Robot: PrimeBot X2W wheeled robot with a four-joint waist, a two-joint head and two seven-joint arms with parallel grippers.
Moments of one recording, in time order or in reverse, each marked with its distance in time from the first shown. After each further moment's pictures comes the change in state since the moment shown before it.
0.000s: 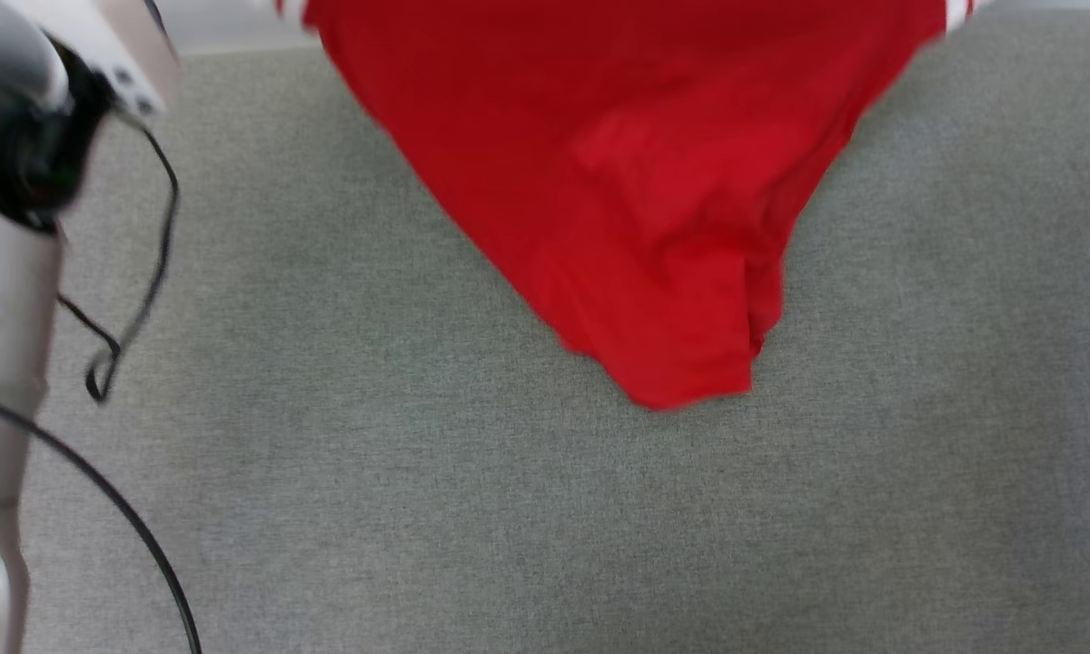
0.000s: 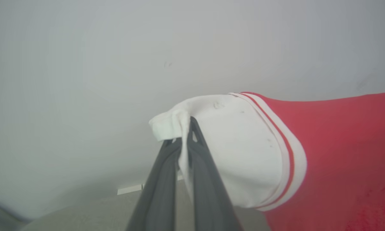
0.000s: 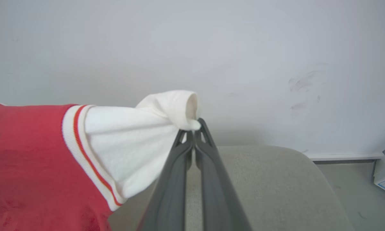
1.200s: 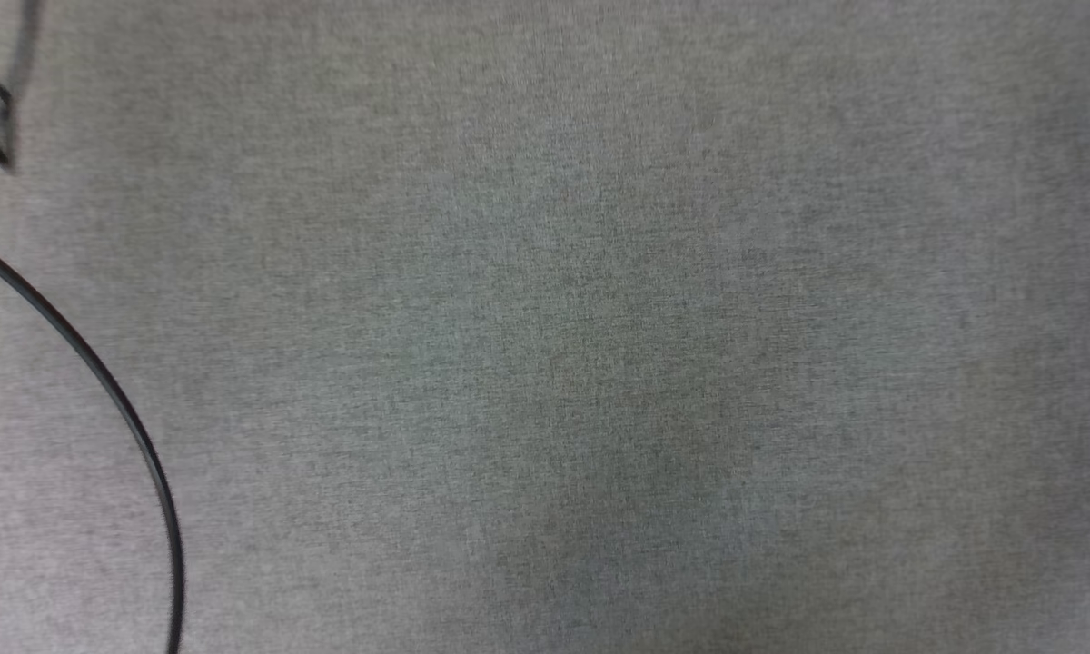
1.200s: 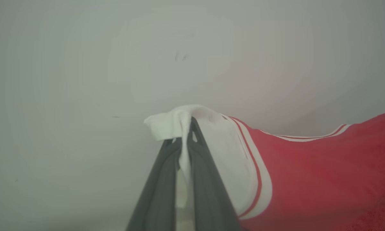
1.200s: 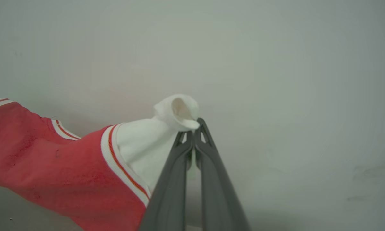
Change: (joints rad) left arm -0.525 -0.054 -0.048 0.437 0.028 -0.066 -0.345; right arm -0.496 0.030 0.202 0.138 -0.002 0.000 -0.304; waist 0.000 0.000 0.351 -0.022
